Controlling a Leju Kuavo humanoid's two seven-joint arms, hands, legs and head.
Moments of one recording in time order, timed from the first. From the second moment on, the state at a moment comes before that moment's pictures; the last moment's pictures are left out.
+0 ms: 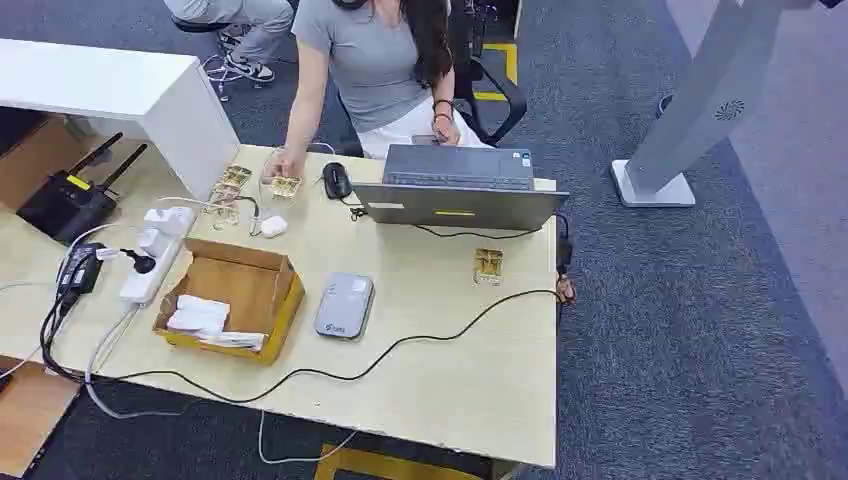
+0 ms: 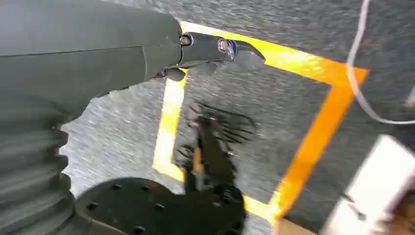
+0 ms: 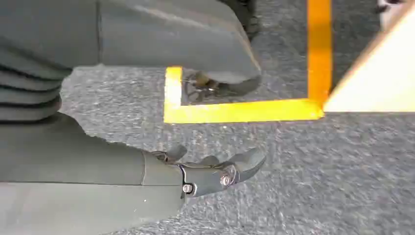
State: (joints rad) left arm 0.09 -0.04 0.47 -0.40 -0.01 -0.16 -0.21; right arm 0.03 0.03 -0.36 -0.35 0.20 0.03 -0.22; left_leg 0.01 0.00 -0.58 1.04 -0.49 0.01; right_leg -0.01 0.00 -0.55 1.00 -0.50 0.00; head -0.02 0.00
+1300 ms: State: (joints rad) left arm 0.40 -0.29 0.65 -1.48 0.35 -0.44 -0.43; right arm -0.01 0.10 -0.74 -0.24 0.65 -0.23 -0.05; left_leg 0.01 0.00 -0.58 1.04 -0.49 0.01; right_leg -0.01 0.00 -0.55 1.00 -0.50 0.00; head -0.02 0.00
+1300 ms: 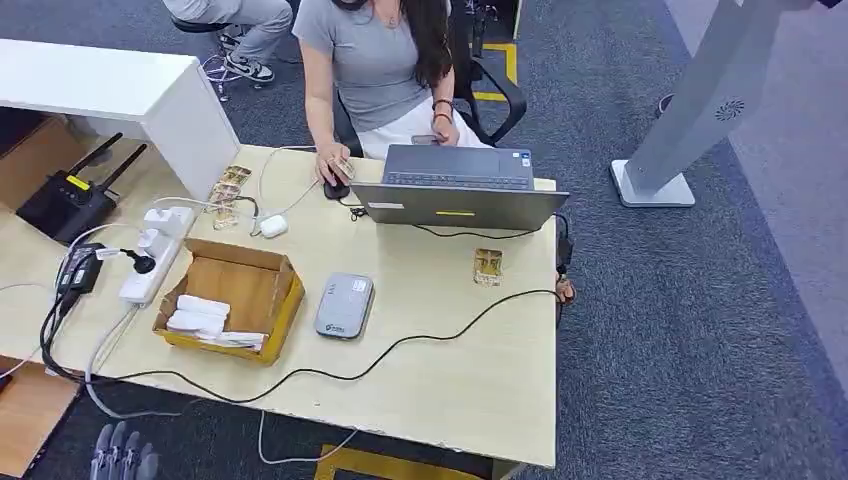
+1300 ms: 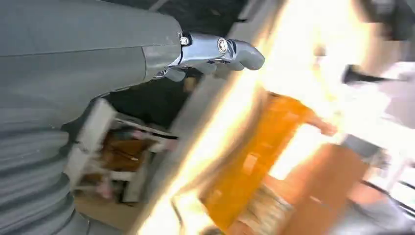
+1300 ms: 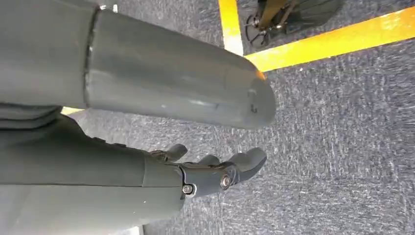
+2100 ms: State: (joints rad) left arm 0.25 -0.26 0.57 -1.85 0.04 -0.30 -0.54; right arm -0.03 0.14 -0.76 -0.21 0.86 -0.23 -0.03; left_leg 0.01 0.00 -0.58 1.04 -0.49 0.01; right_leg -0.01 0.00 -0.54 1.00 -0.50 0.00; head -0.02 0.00
